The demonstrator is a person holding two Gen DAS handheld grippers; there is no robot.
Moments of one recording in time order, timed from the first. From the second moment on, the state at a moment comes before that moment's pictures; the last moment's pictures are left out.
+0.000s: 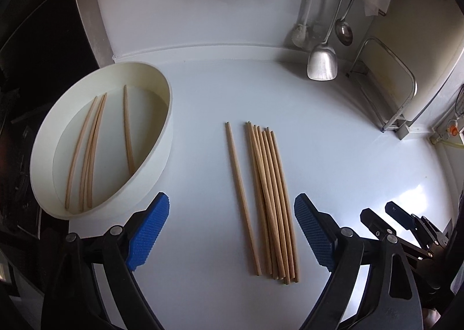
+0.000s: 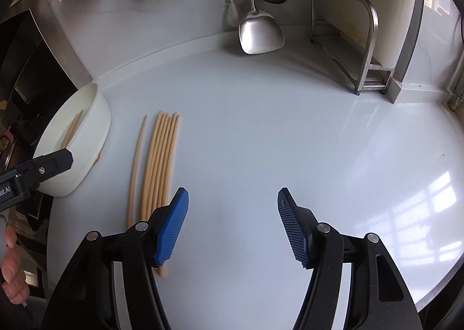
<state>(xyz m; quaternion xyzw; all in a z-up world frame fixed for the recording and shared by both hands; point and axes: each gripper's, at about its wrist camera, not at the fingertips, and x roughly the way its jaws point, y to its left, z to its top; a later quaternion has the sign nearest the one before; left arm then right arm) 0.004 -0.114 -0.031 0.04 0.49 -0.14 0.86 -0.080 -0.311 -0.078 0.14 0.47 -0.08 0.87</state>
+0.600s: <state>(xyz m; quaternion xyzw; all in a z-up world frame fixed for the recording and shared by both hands) 0.003 -0.094 -0.072 0.05 0.43 -0.13 0.89 -0.056 -0.261 -0.120 0.10 0.45 -0.03 0.89</state>
